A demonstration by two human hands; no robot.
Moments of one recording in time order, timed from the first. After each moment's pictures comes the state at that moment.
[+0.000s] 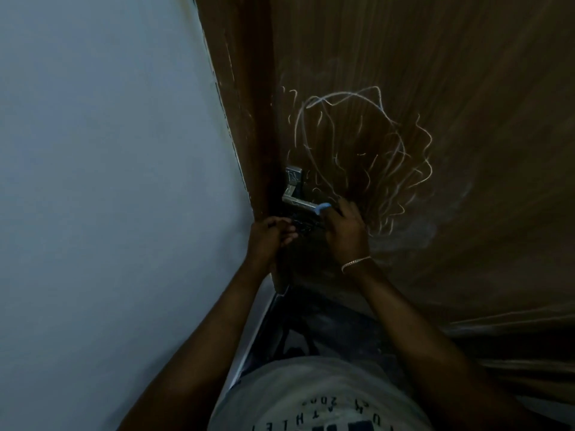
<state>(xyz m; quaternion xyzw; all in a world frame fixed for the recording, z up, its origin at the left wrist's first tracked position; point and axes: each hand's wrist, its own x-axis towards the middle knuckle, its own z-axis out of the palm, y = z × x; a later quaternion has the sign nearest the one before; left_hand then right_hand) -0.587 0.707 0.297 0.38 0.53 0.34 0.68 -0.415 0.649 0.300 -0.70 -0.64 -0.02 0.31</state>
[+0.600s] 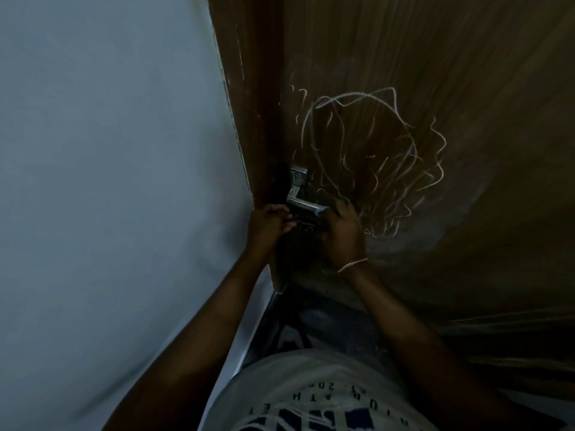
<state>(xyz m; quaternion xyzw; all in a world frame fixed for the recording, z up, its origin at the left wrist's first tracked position) -0.585 0.736 0.308 0.39 0.54 0.35 0.66 -0.431 0.657 0.306 -0.73 -0.62 0.01 0.29</state>
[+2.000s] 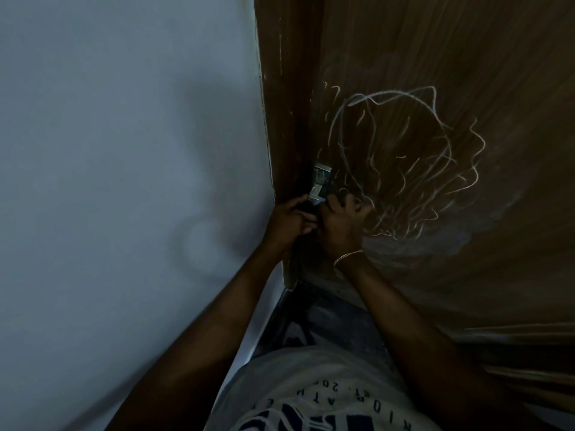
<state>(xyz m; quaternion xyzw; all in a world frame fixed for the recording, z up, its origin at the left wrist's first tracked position) -0.594 0.731 0.339 0.46 0.52 0.26 0.67 -0.469 0.690 0.296 -0.74 -0.64 -0.15 0.16</state>
